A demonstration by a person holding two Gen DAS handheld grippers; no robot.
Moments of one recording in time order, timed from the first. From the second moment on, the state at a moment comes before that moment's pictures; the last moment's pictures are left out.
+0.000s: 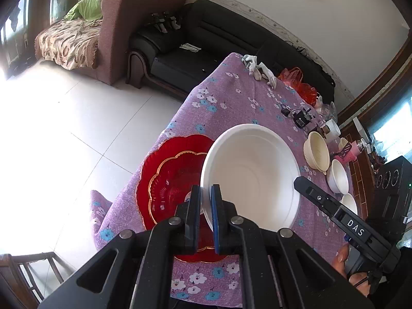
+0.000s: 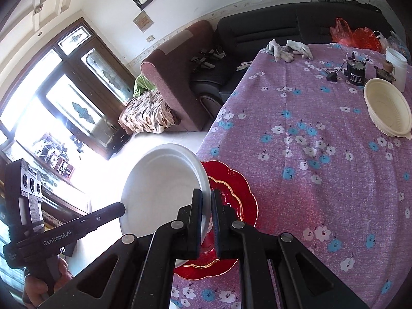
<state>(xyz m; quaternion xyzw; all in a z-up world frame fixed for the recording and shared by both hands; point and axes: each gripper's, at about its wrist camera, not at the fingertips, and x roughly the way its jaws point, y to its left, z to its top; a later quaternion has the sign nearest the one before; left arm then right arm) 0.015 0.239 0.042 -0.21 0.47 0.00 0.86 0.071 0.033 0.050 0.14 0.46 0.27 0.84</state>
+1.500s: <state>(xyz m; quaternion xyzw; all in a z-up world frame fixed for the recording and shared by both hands) 0.025 0.250 -0.041 -0.20 0.53 0.05 0.82 0.100 0.068 -0.051 0.13 0.54 0.26 0.79</state>
